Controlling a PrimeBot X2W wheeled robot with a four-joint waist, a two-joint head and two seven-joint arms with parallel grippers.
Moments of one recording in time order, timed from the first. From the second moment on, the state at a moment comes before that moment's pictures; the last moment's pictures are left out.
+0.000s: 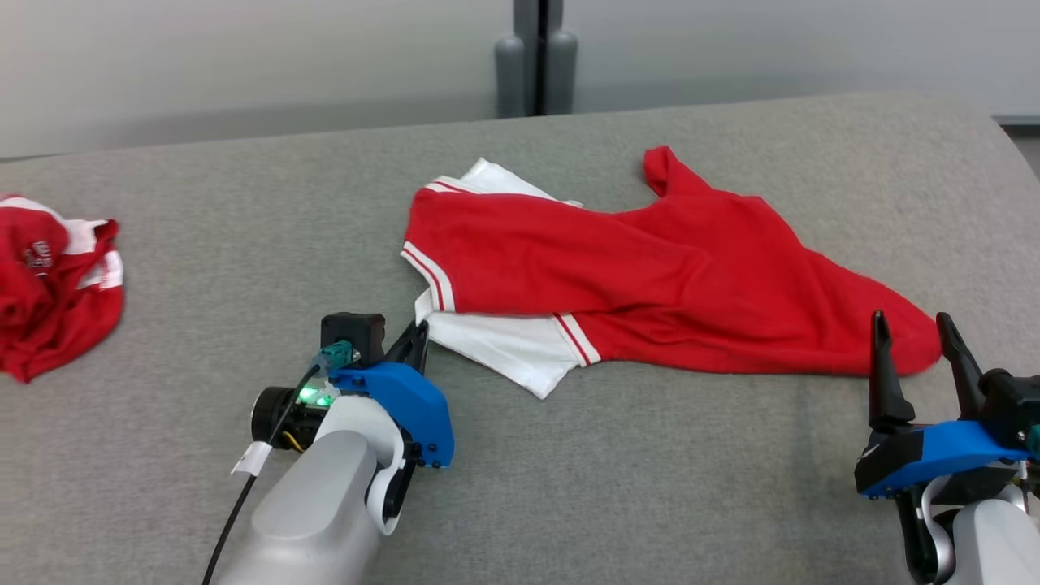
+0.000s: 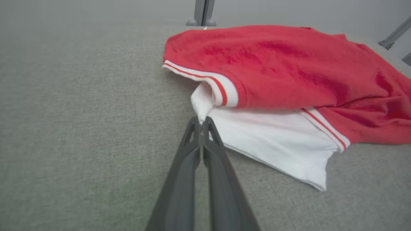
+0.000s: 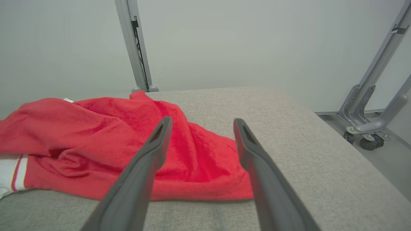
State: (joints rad) left arm -0.62 0.06 -0.61 0.96 -0.61 0.00 -0.12; right arm -0.24 -0.05 -0.23 0.33 0.03 0.13 -0.19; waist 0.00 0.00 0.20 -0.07
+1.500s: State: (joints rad) left arm -0.19 0.21 -0.44 0.49 -0.73 0.13 -0.25; right arm -0.04 -0.05 -0.23 0.24 0.02 0.13 -0.15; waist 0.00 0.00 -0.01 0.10
